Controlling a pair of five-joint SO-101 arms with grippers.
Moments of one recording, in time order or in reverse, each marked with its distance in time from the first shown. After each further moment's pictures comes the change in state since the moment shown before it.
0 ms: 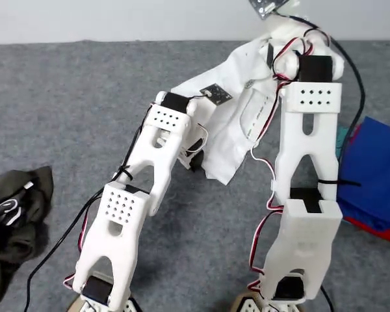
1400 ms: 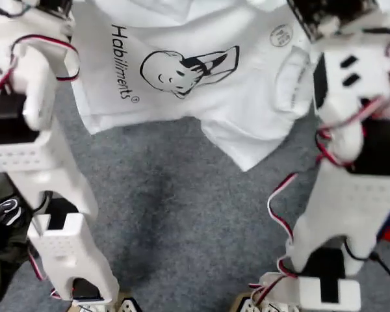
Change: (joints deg) left arm -25.0 -36.1 -37.0 -11.0 -11.8; right arm 1.4 -36.8 0.0 -1.9 6.6
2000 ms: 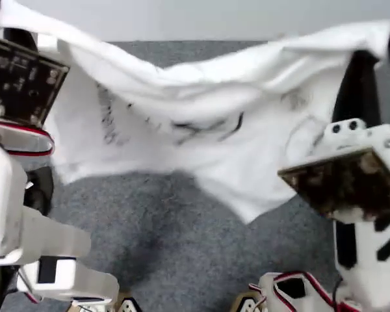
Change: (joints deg) left arm -0.2 -19.3 -0.4 14.2 -4.0; right arm -0.2 -20.0 -0.3 21.9 5.8
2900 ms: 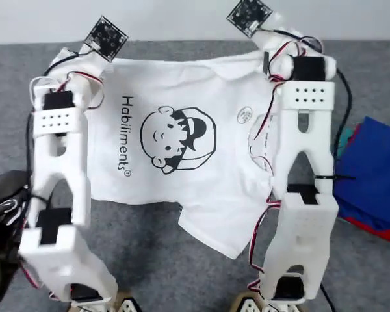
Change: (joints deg) left arm -3.2 17.3 81.5 -65.8 -5.9; right arm -1.5 63.2 0.3 -22.2 0.1
